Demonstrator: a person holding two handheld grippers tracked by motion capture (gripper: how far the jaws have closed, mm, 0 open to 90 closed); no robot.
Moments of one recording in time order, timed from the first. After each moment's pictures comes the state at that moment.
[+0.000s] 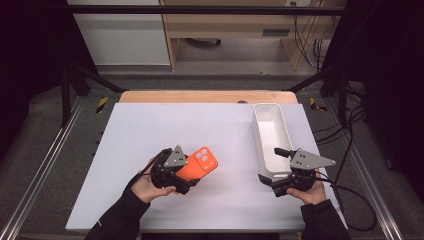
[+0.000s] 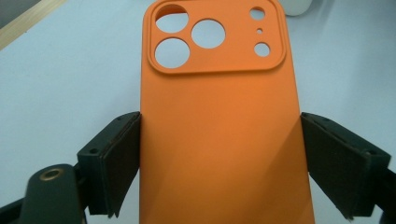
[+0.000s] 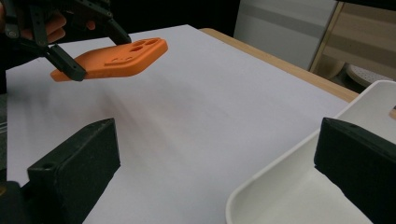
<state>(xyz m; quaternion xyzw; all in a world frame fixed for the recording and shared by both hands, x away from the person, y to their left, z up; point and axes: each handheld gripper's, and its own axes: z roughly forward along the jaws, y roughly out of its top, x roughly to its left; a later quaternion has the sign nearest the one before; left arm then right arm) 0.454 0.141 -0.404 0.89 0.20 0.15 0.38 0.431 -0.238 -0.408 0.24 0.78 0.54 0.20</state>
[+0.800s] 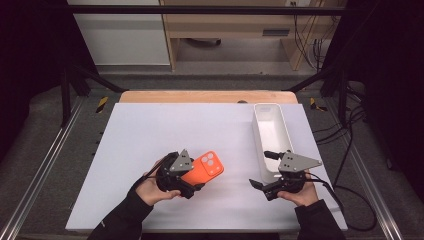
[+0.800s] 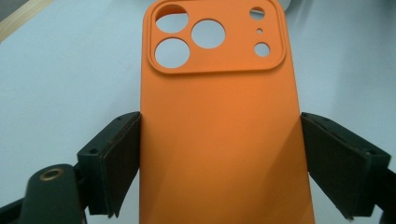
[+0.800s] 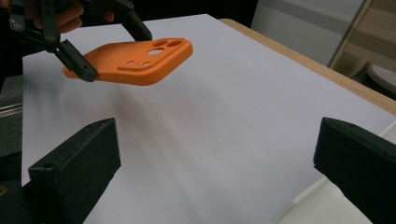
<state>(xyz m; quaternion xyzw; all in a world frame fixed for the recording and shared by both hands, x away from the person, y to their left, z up) 0.447 0.127 -0.407 0.90 0.17 0.14 0.38 0.430 -0.216 -0.410 0.21 0.80 0.52 0.19</state>
